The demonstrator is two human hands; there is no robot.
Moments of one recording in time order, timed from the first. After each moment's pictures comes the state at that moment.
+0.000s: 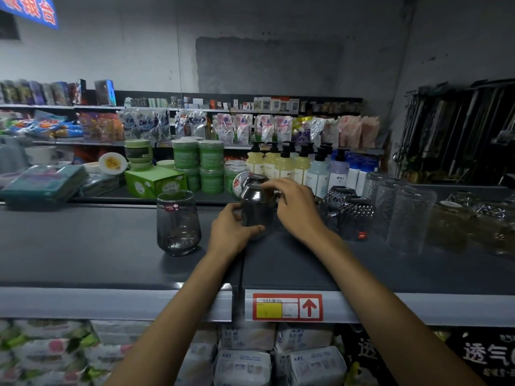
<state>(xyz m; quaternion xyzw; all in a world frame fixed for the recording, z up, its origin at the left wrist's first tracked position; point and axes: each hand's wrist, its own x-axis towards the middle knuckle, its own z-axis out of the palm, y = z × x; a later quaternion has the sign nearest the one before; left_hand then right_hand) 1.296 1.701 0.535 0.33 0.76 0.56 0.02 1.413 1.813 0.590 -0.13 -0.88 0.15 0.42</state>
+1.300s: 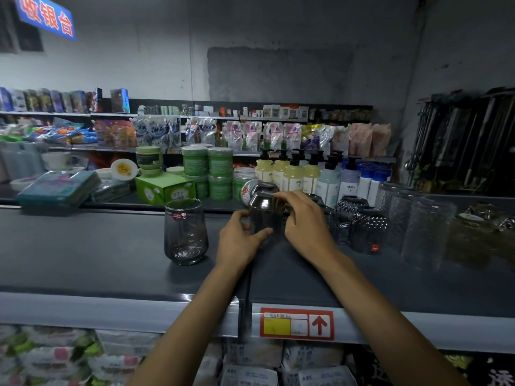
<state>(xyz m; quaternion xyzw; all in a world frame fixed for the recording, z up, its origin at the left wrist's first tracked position) 1.298 1.702 0.531 0.32 0.76 0.57 0.00 1.407 1.822 0.566 -0.12 -0.88 0.15 0.44</state>
